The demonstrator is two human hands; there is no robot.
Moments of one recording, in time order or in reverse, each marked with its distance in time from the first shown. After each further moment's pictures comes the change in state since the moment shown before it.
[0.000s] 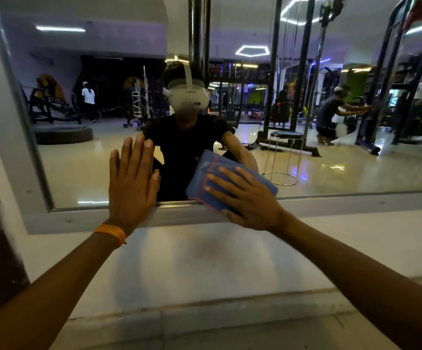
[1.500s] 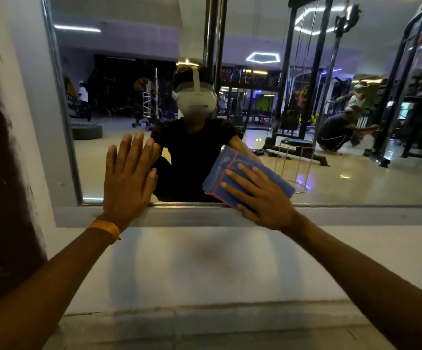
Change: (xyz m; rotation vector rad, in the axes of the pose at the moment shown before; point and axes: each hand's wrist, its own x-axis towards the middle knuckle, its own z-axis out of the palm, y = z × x) left_hand -0.009 -0.061 -0.022 0.045 0.018 0.026; right_hand 0.025 -0.010 0.006 0.067 0.084 0.015
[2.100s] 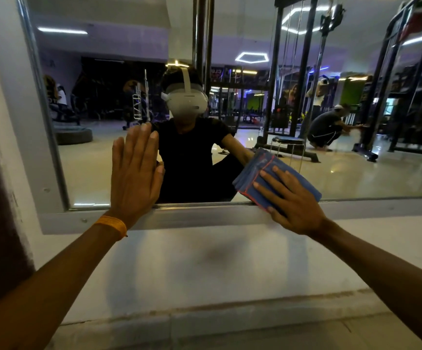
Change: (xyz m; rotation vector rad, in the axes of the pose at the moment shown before) left_hand 0.024 0.030 0.006 -0.043 0.082 0.045; right_hand -0.072 0.039 -0.019 -0.086 -0.071 0.124
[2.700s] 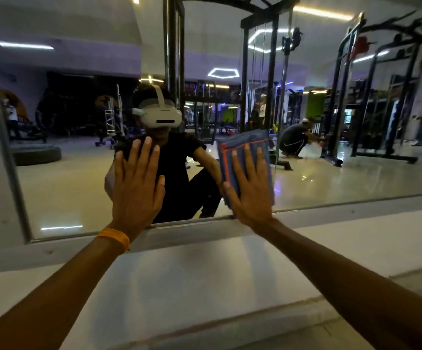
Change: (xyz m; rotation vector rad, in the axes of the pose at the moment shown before) left_hand 0.029 0.045 0.024 -0.051 -0.043 0.005; right_hand 0.076 -0.034 -0.017 0.154 0.254 0.536
